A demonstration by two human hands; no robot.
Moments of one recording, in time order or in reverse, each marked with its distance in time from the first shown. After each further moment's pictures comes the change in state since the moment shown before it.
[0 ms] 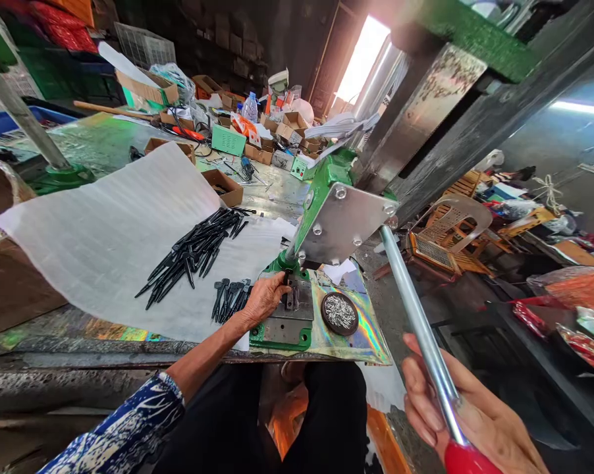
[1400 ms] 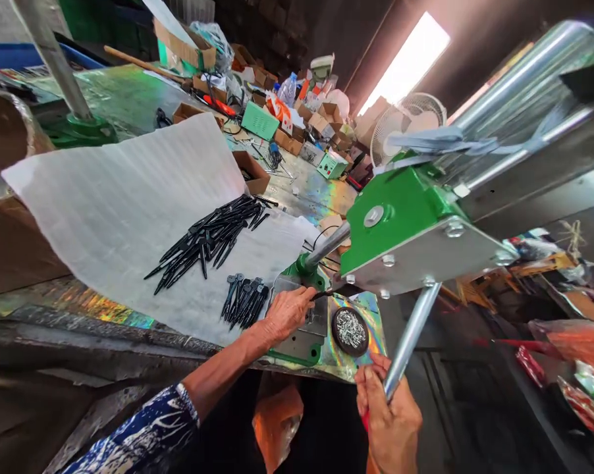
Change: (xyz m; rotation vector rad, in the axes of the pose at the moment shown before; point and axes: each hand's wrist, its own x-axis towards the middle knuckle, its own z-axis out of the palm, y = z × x) left_hand -0.002 0.013 0.012 0.463 -0.136 0.094; right_hand 0.063 0.090 0.040 -0.350 0.277 -0.263
